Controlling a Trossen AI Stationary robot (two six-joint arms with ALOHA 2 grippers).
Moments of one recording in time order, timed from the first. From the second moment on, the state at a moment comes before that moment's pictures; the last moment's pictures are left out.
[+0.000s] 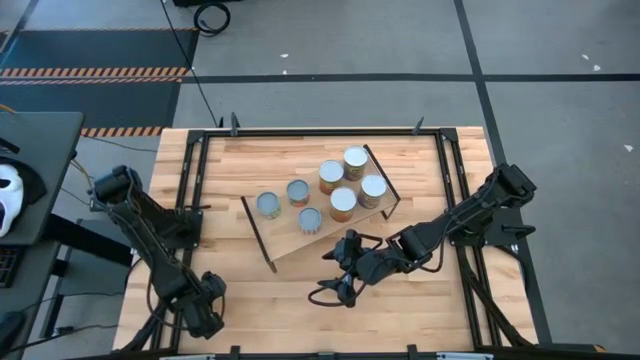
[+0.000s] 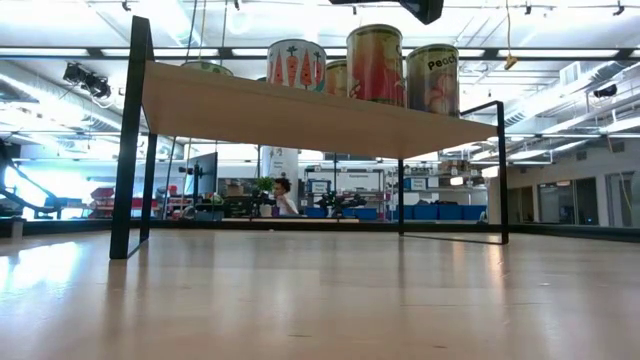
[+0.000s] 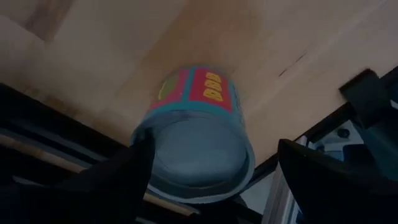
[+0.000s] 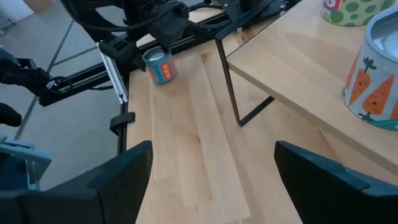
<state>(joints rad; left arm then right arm) -1.01 1.48 0.89 -0.74 0.20 -1.77 0.49 1.67 1.28 -0.19 0.40 0.63</state>
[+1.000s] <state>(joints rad) -1.07 1.49 1.12 -1.20 -0.04 -1.85 0.47 1.67 1.28 -0.24 0.35 0.65</state>
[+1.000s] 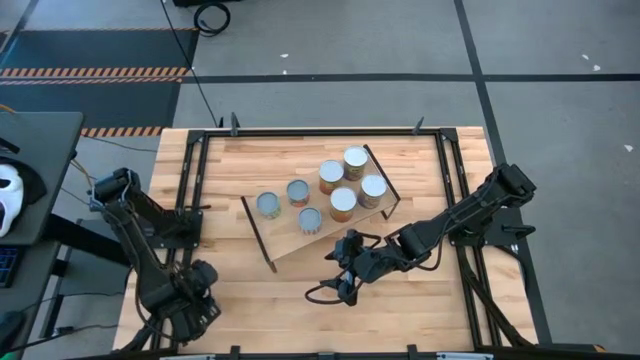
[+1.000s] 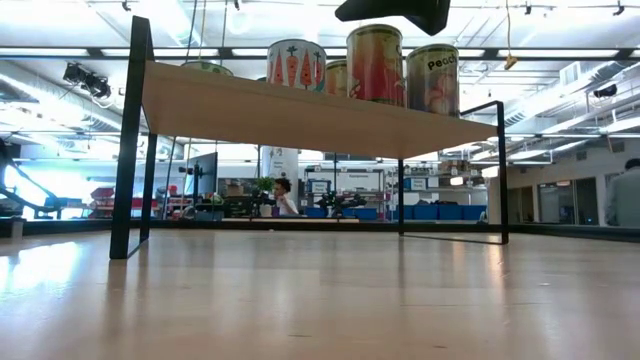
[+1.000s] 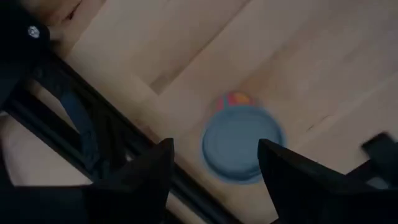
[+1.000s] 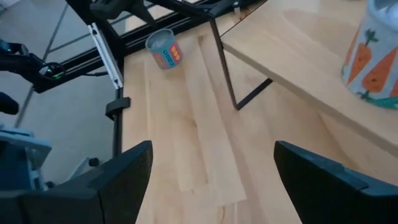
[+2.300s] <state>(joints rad) -0.99 1.42 1.28 -1.21 -0.12 -1.57 0.49 1.50 1.28 -0.51 0.31 0.57</state>
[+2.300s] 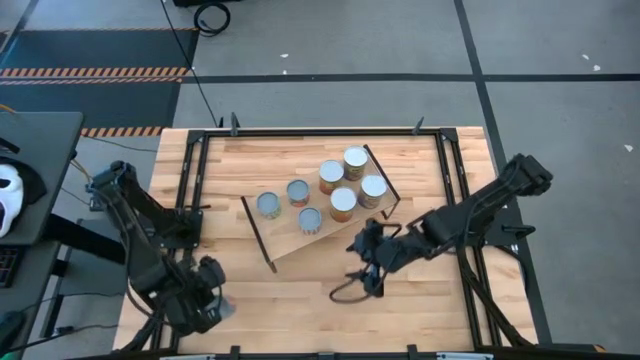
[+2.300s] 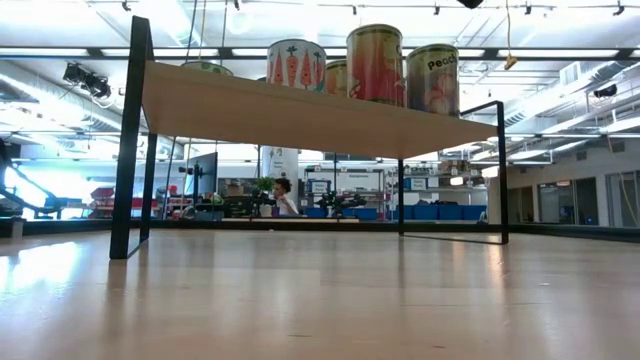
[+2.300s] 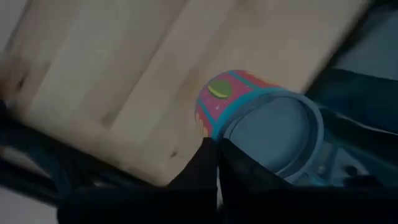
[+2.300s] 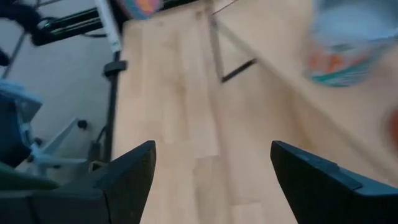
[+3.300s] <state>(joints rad) -0.18 1.62 1.79 -1.47 -0.04 -0.83 0.43 1.34 1.35 -0.57 0.32 0.43</state>
